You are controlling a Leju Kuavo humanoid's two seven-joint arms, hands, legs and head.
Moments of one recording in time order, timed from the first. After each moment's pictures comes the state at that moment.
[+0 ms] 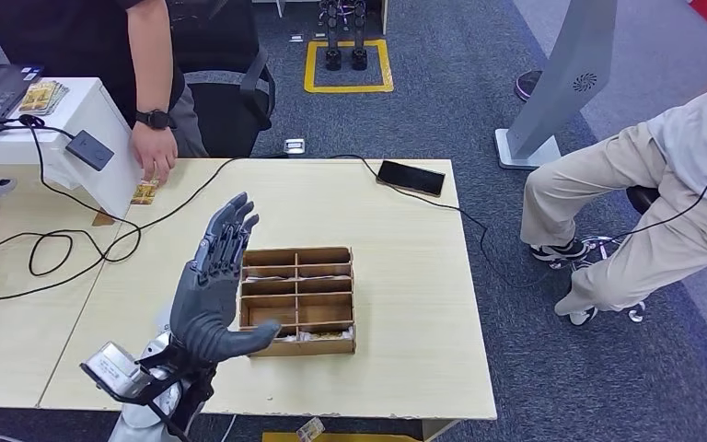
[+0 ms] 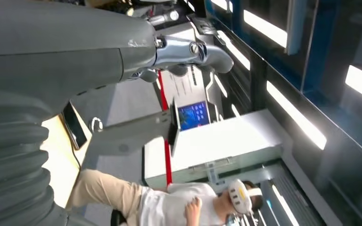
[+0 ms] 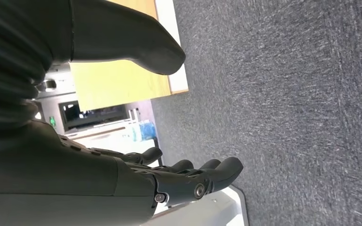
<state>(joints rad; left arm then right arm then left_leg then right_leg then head) -0.10 -0.03 -0.38 -1.70 0.01 -0.22 -0.66 -0.02 0.14 -1.21 -0.32 1.40 -0.23 0.23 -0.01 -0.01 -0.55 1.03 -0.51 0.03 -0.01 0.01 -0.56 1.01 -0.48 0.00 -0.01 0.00</state>
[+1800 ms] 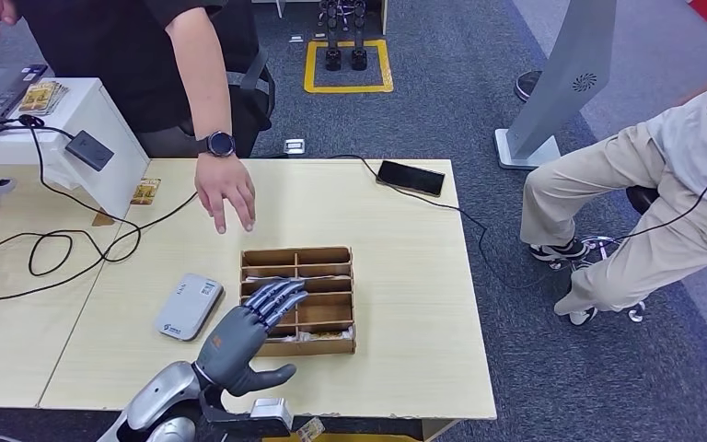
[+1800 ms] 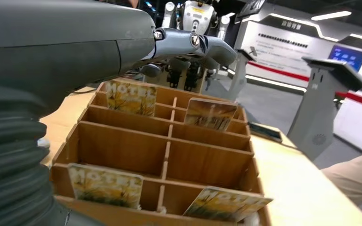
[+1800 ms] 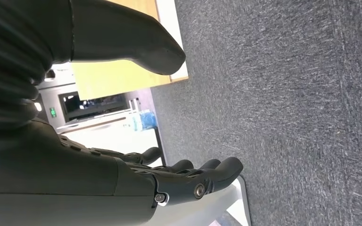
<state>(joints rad) -0.12 0.29 -0.69 -1.51 -0.75 0.22 -0.34 -0.03 0.10 -1.28 -0.31 1.51 -0.23 0.21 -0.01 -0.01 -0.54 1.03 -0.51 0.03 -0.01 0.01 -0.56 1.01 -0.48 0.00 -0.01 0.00</state>
